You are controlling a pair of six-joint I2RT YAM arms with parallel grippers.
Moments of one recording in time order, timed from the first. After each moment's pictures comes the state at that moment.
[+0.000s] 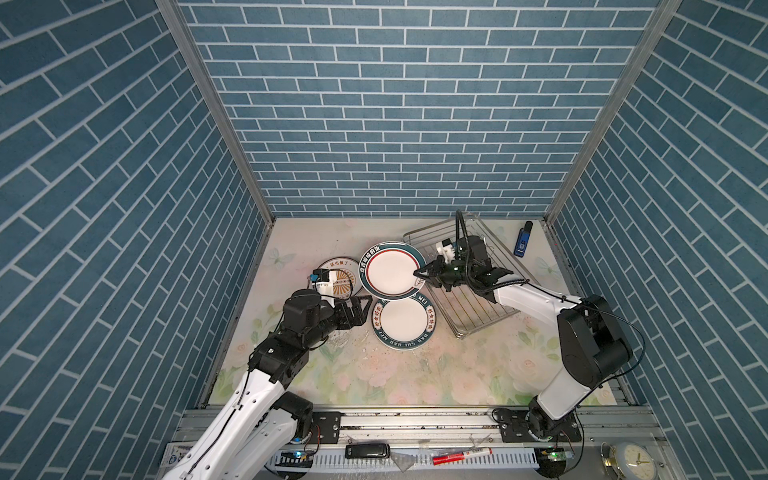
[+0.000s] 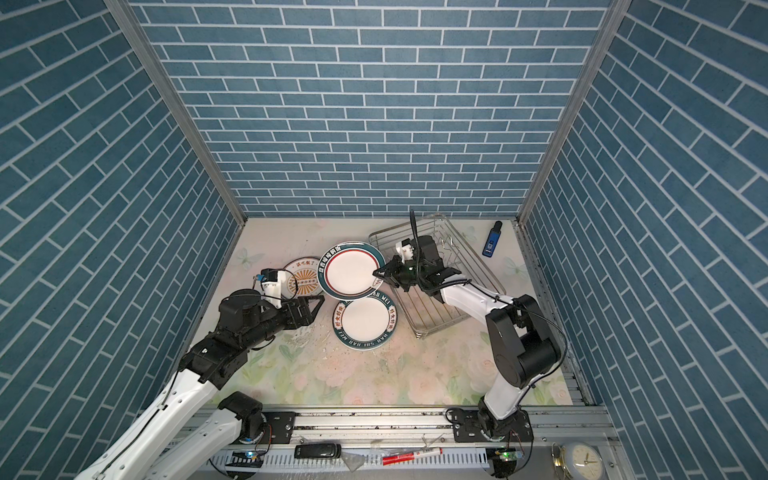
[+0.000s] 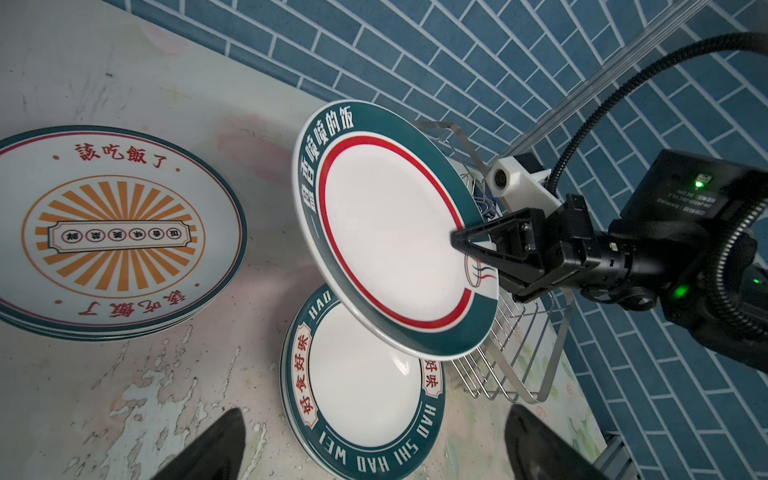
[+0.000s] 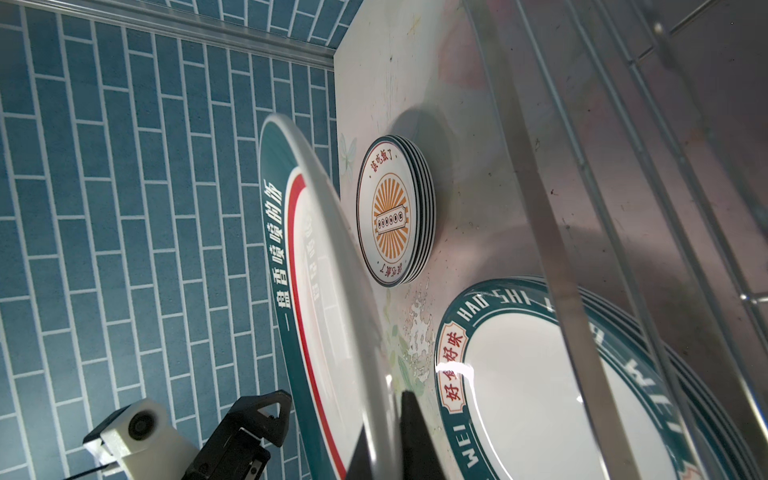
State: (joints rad) left arm -0.39 0.73 0.62 -0.34 0.24 -0.59; right arm 0.56 1.67 1.07 0.05 -0.67 1.04
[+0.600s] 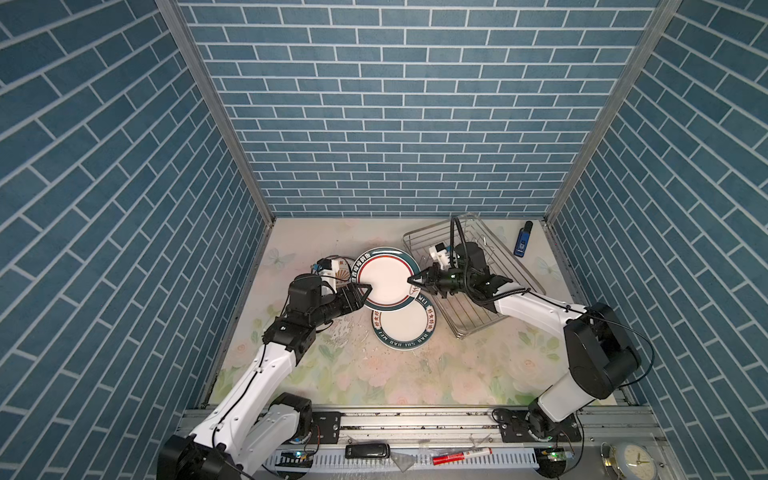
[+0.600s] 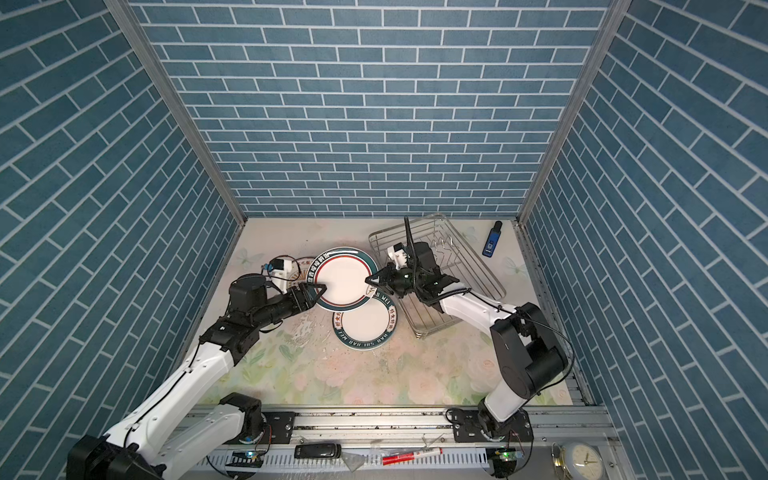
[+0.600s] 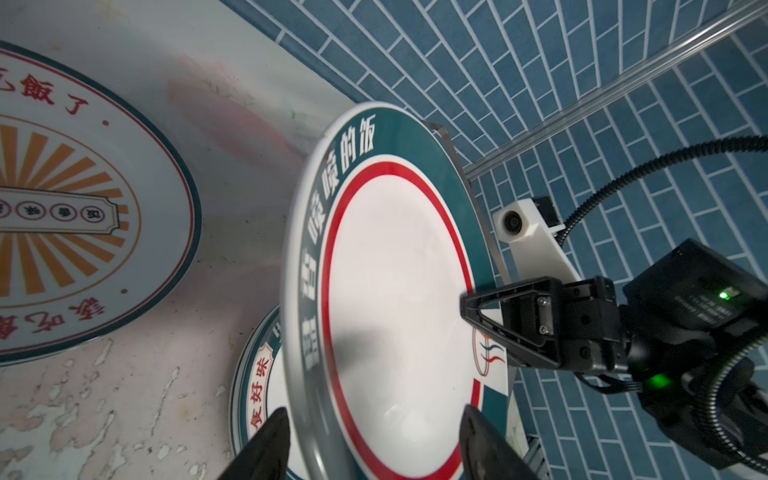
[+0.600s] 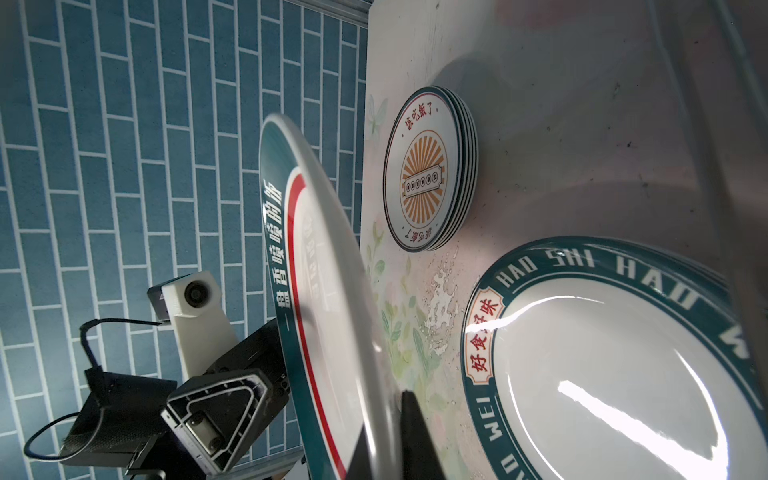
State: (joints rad) left arm -0.27 0.93 0.61 -0.13 0.46 -0.71; right arm 0.63 1.61 1.01 0.12 -0.69 1.04
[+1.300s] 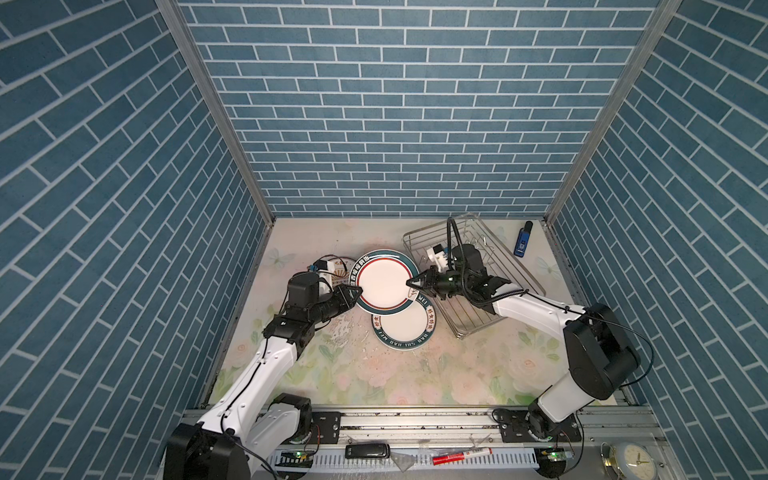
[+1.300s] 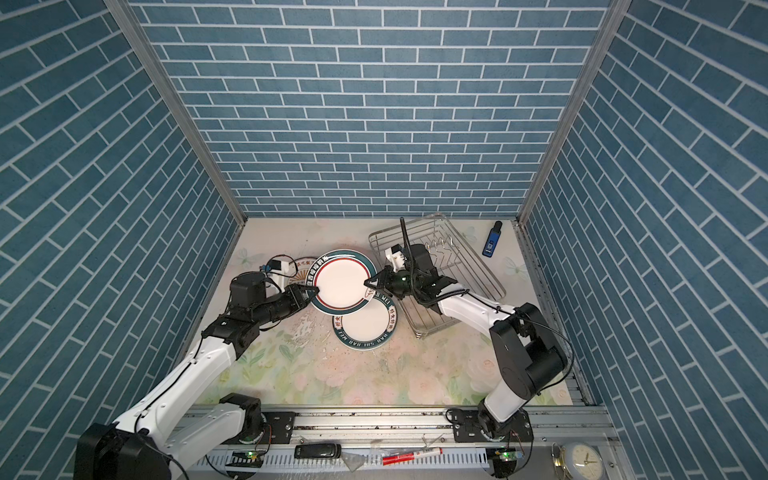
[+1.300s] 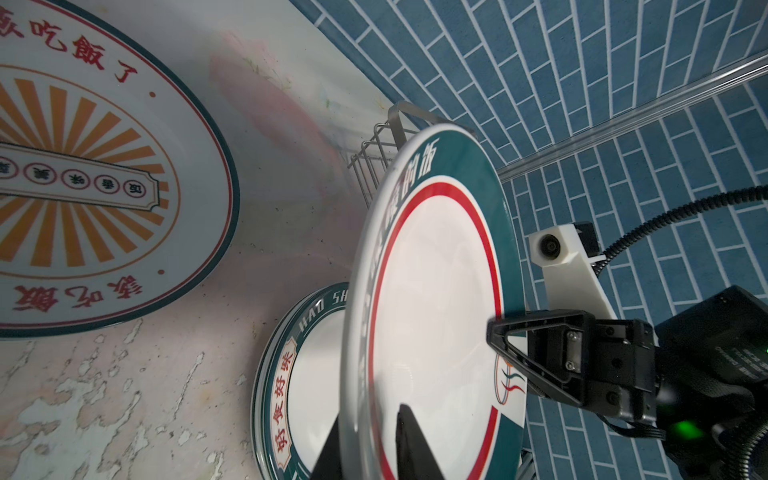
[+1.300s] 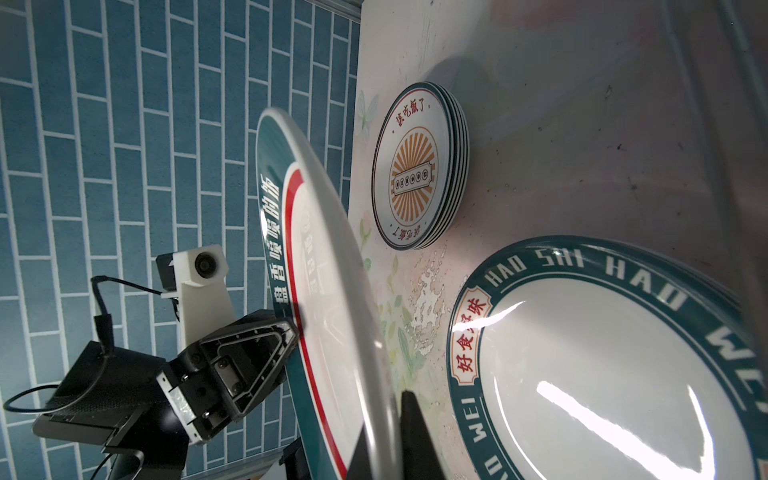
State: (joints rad) left arm -0.22 0.99 0.61 -0.14 0.48 -0.75; right arm 0.65 1.61 1.01 0.08 -0.64 0.97
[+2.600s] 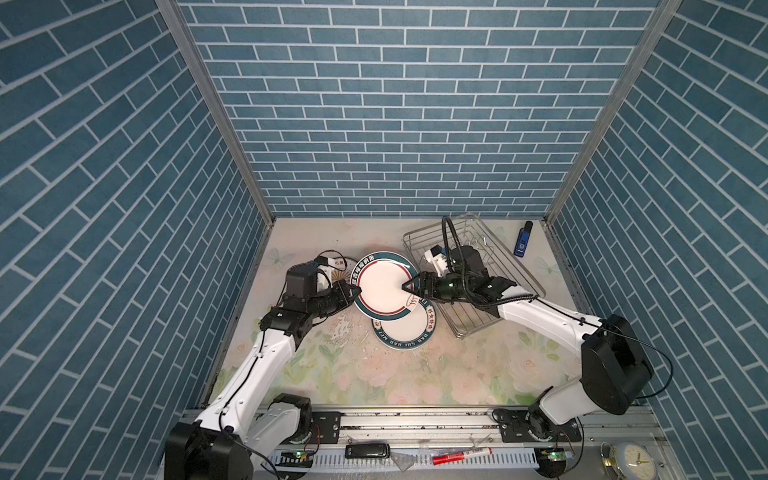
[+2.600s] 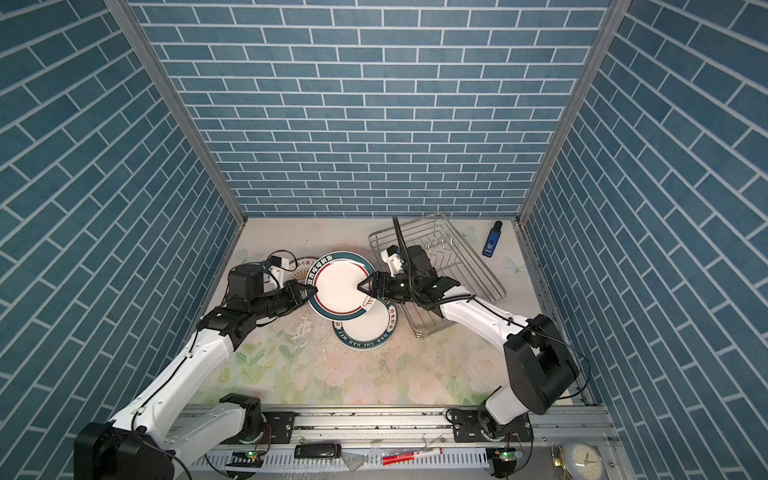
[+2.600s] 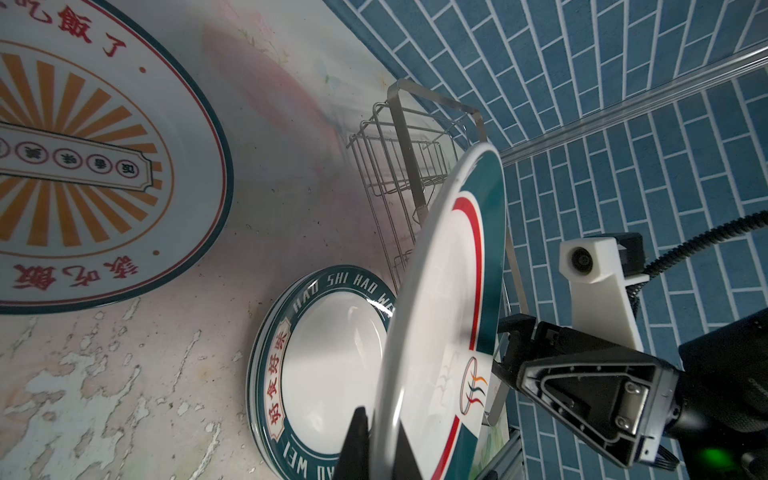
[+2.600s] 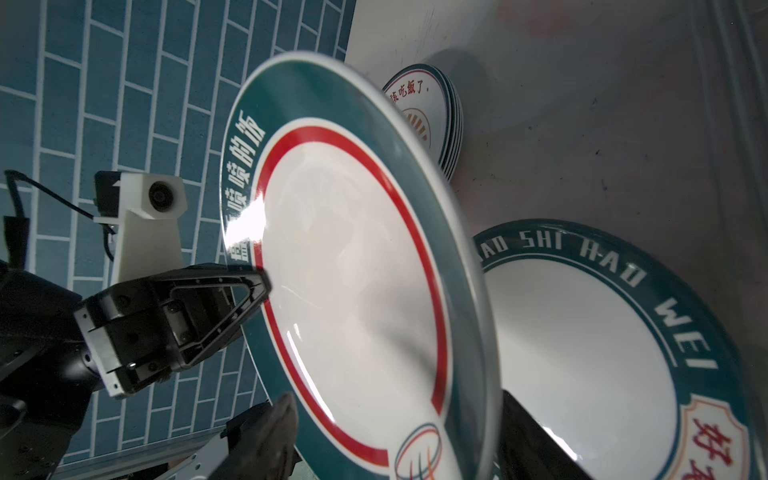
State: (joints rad) left arm -0.19 1.01 0.72 -0.32 0.54 -0.71; right arm 0.70 1.51 1.04 -0.13 -0.53 0.75
